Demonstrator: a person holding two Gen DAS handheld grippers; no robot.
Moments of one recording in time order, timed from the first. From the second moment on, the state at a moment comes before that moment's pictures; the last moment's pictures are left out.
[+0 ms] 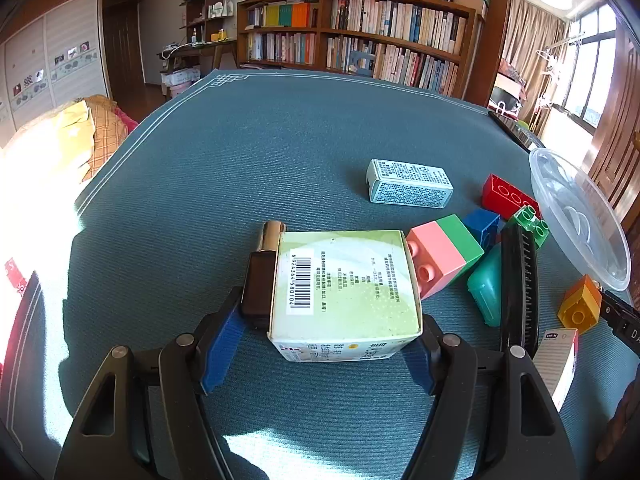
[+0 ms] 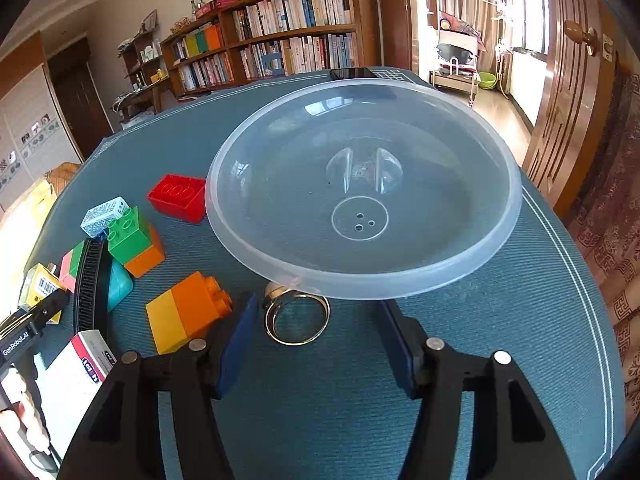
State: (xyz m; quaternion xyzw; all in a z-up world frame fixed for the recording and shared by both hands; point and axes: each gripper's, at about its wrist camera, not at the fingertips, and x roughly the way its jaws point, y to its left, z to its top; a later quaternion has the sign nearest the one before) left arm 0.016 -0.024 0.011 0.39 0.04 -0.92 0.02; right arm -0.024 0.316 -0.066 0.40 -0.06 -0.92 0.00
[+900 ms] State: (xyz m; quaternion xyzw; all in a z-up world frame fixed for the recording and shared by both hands) left arm 0.026 -0.018 0.023 0.36 0.02 -0.93 0.04; right arm 0.014 0.274 -0.047 0.37 0.00 -0.92 0.10
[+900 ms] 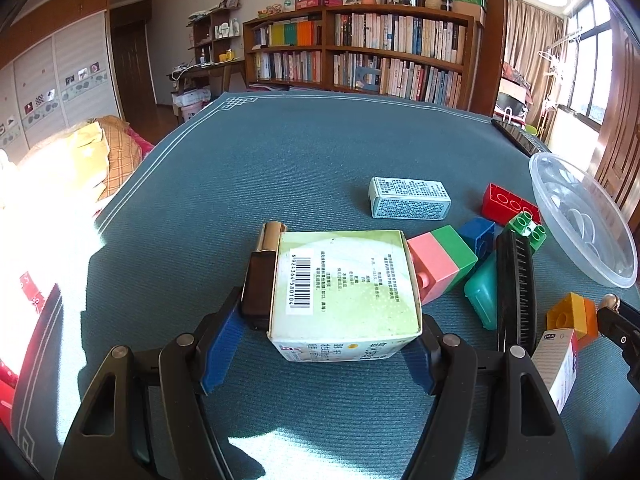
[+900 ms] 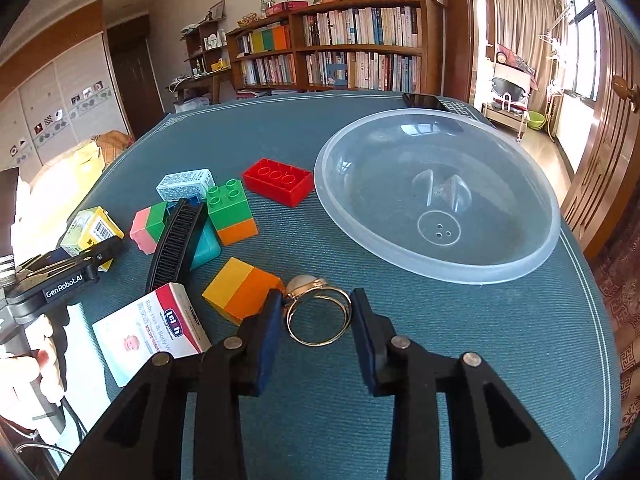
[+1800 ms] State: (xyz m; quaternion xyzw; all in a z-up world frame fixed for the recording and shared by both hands) left arm 0.024 0.038 0.063 0.33 0.00 -0.94 -0.01; right arm 0.008 0.325 -0.003 0.30 -0.08 -0.95 0.06
